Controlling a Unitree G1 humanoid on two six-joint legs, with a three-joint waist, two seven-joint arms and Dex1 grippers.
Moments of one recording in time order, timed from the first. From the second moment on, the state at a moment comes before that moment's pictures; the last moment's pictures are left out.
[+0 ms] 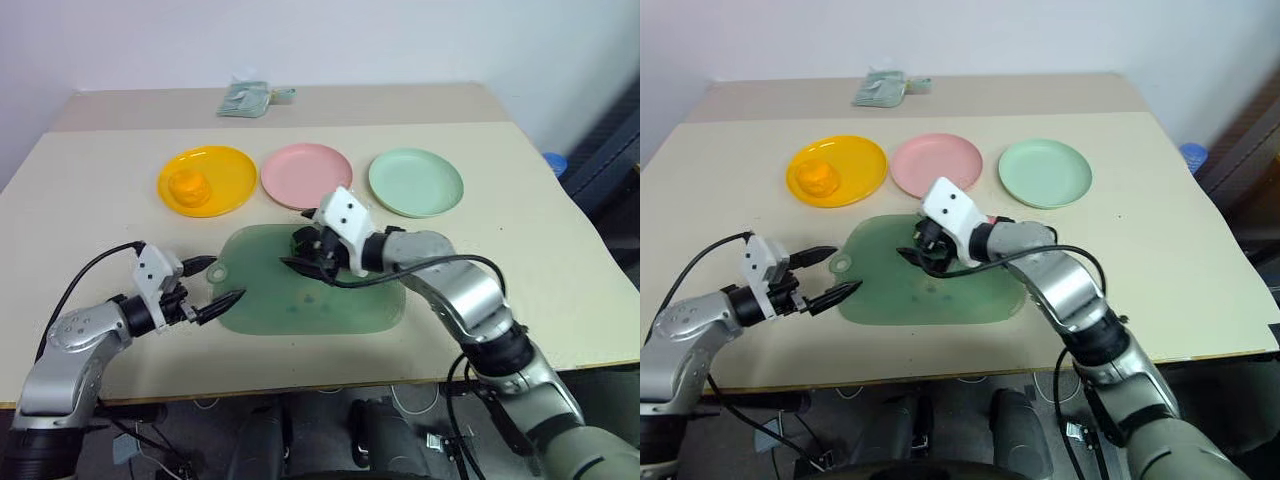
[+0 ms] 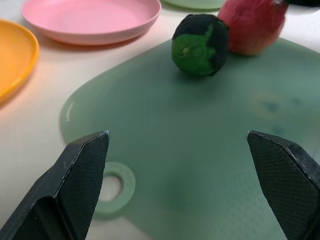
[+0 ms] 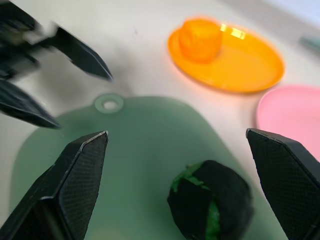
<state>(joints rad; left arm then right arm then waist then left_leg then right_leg) 0.08 0.68 0.23 -0.25 -0.47 0.27 -0.91 -0.68 -0.33 0.41 -0.20 0.21 0.76 0.57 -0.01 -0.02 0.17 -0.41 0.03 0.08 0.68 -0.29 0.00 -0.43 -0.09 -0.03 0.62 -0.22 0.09</state>
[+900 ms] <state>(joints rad) 0.15 0.63 0.21 -0.36 -0.48 0.29 -0.88 -0.72 -0.25 0.42 -0.01 0.06 0.80 0.53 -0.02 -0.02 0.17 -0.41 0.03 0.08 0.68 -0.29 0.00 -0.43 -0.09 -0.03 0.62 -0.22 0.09</state>
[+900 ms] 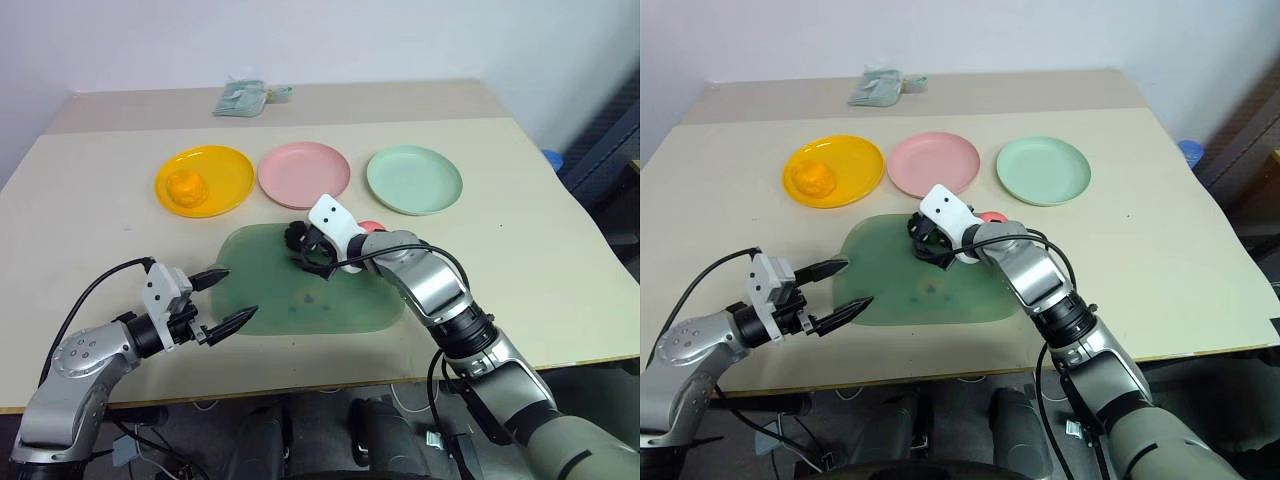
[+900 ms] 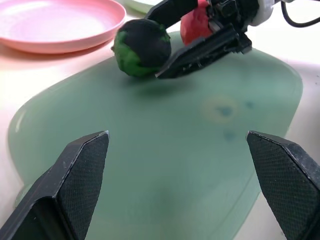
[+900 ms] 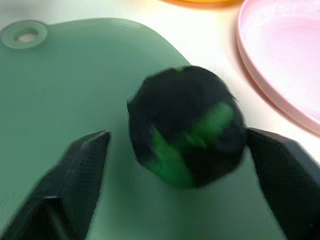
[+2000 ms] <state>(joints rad) 0.09 0.61 0.17 -0.41 -0.49 0.34 -0.82 -0.78 -0.32 0.03 0.18 0.02 0.67 0.31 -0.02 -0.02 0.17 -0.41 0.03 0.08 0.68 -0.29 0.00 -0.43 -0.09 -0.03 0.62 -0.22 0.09</state>
